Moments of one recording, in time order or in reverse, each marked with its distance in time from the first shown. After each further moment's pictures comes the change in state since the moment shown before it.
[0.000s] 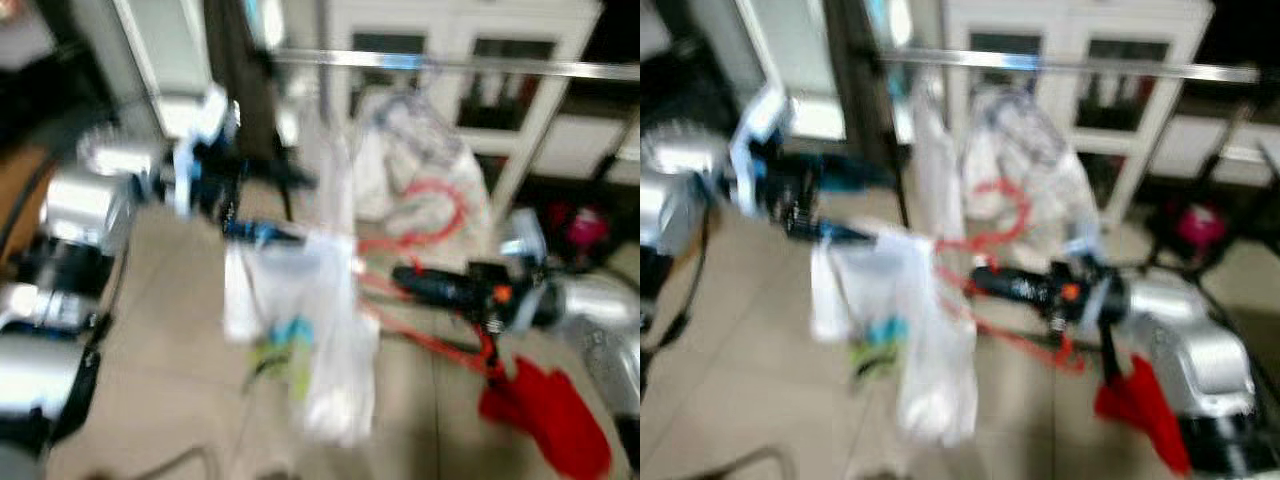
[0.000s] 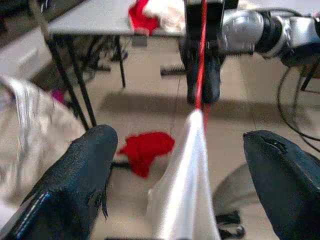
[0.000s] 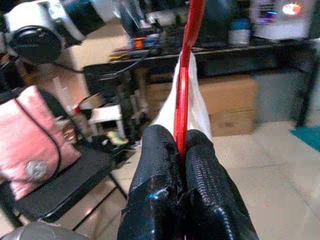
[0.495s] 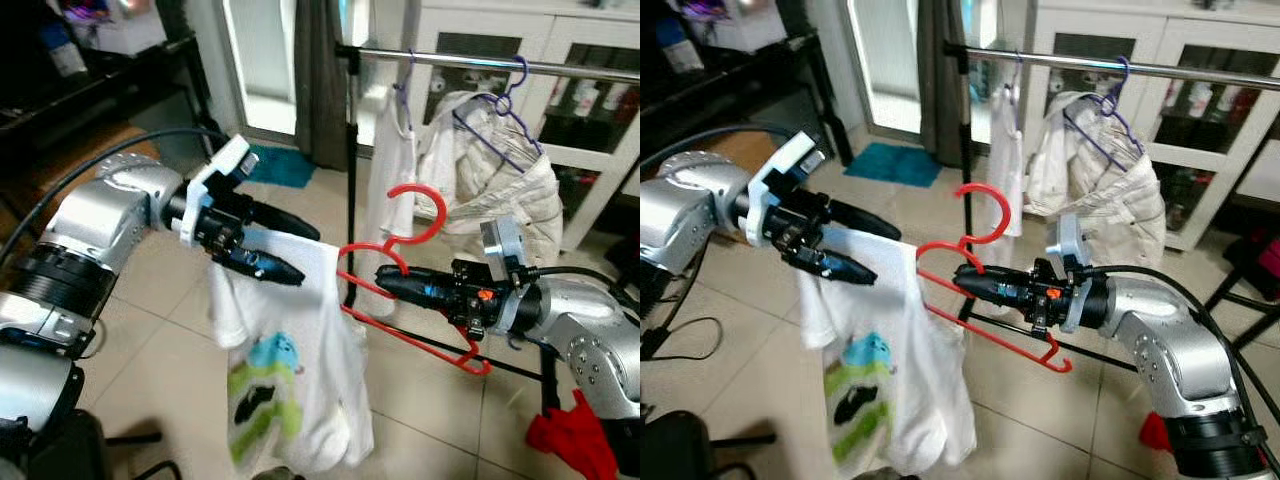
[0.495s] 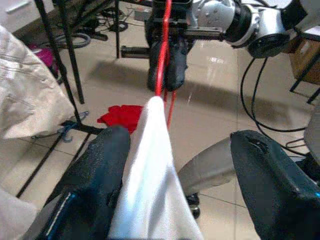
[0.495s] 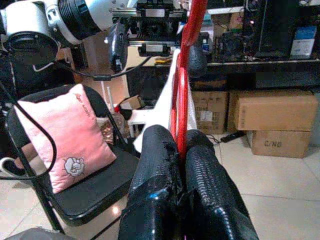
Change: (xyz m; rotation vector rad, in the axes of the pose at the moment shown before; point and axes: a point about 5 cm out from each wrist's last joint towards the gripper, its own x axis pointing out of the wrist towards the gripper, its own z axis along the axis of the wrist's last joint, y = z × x) left arm 0.015 -0.013 -0.016 -0.114 0.055 -0.137; right arm 0.010 0.002 -0.006 0.014 -0.005 -0.012
